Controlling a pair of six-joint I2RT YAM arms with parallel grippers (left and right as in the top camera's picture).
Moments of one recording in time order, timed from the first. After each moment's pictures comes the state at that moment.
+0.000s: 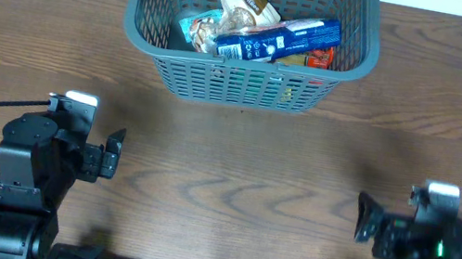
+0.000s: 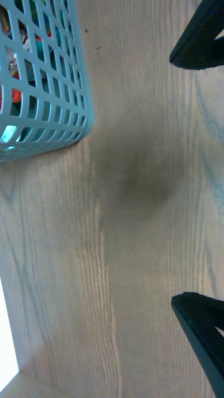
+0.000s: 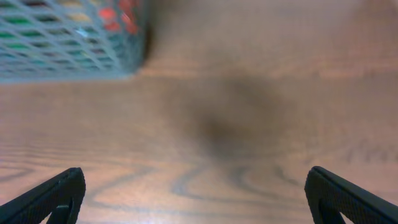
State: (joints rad) left arm -0.02 0.65 0.83 -0.84 -0.04 0.16; right arm -0.02 0.45 0.89 -1.04 0.00 0.00
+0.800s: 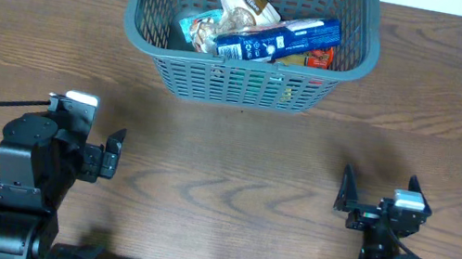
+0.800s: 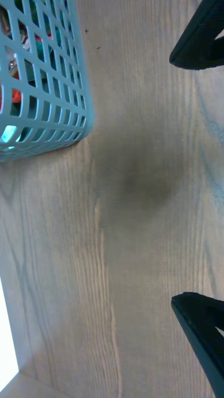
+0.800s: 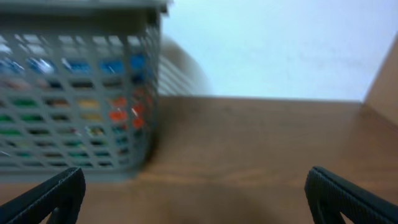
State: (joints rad) left arm -0.02 0.65 0.83 -0.84 -0.04 0.16; right arm 0.12 0.02 0.11 -0.16 0.14 0.00
